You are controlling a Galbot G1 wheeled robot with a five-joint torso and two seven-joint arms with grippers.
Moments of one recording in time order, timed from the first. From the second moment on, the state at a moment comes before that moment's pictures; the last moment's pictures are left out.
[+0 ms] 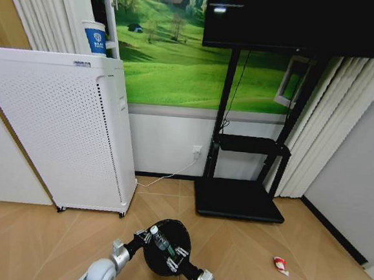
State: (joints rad) left arm 1.16 -1.04 -0.07 -1.48 -0.56 -0.15 0.27; right arm -1.30 1.06 -0.06 1.71 0.20 0.19 -0.22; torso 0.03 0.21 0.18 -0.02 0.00
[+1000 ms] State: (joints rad) left arm 1.21 -1.02 -0.29 -1.49 -0.62 -0.16 0.28; right arm -1.42 0.96 0.33 1.68 0.23 0.20 -0.02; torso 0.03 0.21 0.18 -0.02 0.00
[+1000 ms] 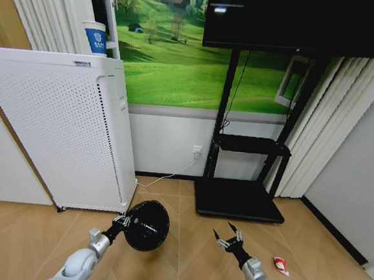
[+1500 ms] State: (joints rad) left arm 1.19 -1.01 -0.32 -1.51 -0.64 -0.16 0.29; right arm -1.54 1.07 0.33 1.35 0.13 0.13 0.14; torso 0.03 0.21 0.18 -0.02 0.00
